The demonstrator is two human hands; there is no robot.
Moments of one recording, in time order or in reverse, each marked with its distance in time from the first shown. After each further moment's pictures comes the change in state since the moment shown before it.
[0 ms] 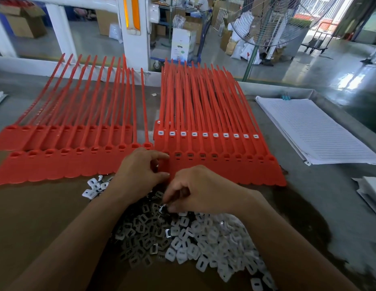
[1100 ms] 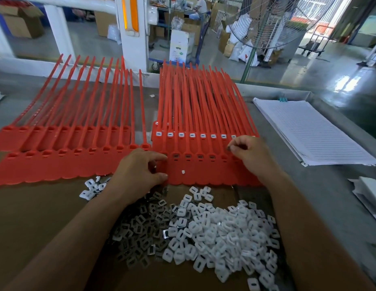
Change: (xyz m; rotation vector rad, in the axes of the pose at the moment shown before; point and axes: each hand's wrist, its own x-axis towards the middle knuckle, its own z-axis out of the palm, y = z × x) left_hand 0.000 -0.003 0.003 -0.046 0.003 0.004; right_hand -0.026 0.086 -0.043 0.102 0.699 0.482
